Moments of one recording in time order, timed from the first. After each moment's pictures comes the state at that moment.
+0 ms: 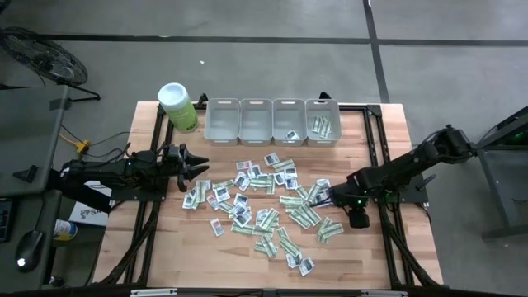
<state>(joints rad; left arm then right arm) -0.03 0.01 0.04 -0.05 -0.21 -0.37 0.29 1.31 0.51 -0.75 -0.36 0.42</state>
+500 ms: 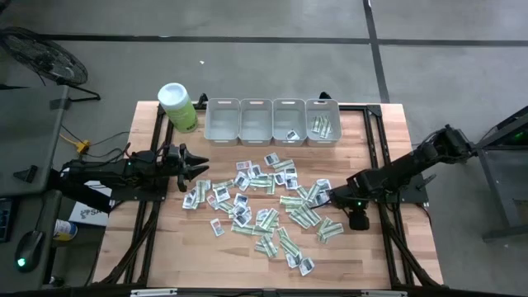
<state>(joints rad) -0.03 0.01 0.04 -0.05 -0.21 -0.37 0.33 1.32 0.51 -0.73 -0.40 0.50</state>
